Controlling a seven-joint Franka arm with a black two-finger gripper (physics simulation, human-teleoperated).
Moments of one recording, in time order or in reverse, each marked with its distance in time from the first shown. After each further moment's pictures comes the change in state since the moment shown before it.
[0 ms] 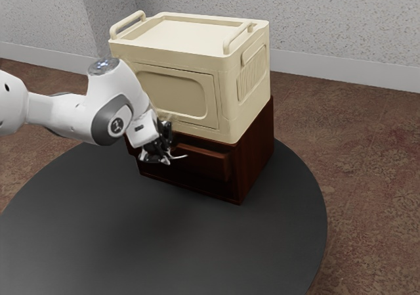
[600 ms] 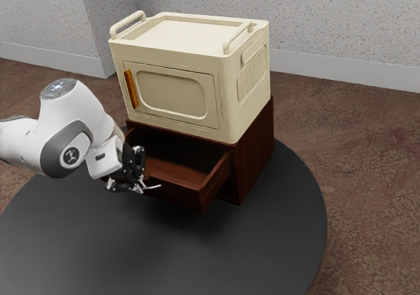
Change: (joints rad) arm -0.028 -0.361 0.000 -0.369 -0.004 -0.001 0.040
